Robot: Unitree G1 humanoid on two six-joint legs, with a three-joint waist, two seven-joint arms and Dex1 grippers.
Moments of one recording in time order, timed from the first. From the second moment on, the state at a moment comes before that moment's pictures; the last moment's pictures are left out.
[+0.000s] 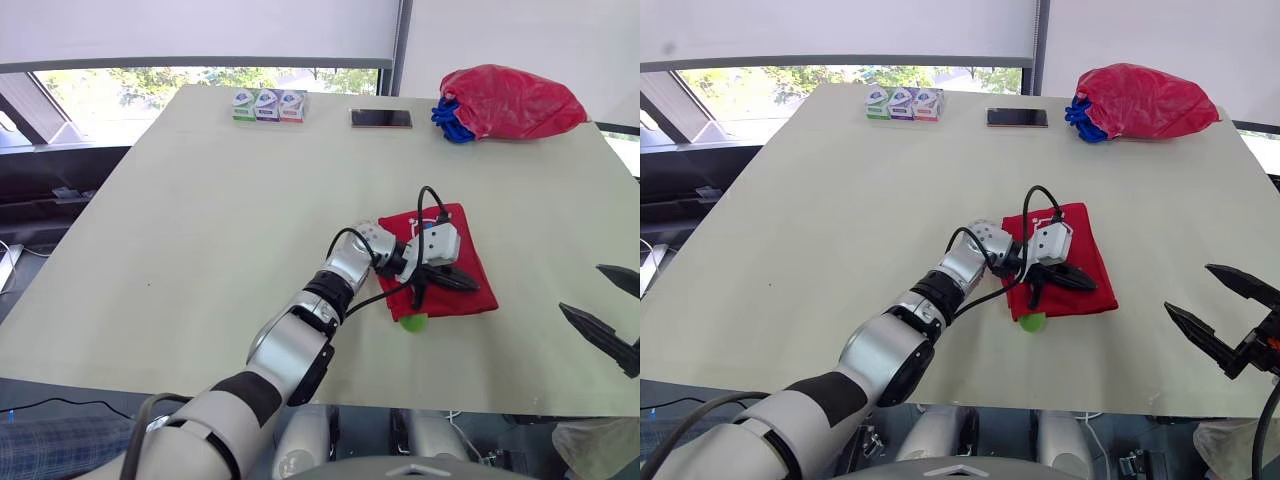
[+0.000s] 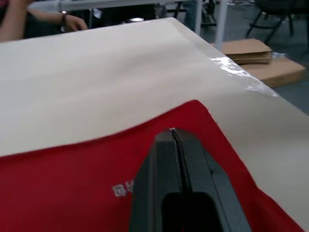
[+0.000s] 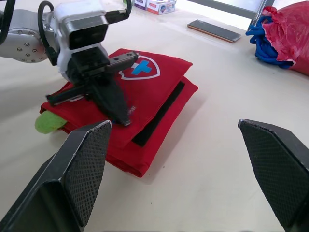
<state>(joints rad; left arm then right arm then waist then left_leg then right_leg) -0.99 -0.09 -0.30 1.01 0.04 -0.24 -1.36 0.48 -0.67 -0.76 -0.50 0.71 0.31 1.00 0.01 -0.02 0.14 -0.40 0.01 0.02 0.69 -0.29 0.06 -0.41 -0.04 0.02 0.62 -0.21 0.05</state>
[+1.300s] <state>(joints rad) -1.19 -0.04 -0.10 1.26 0.03 -0.09 -1.05 0.50 -0.66 -0.74 -0.50 0.68 0.28 0.99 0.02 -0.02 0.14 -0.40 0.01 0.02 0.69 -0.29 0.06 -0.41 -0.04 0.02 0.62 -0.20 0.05</state>
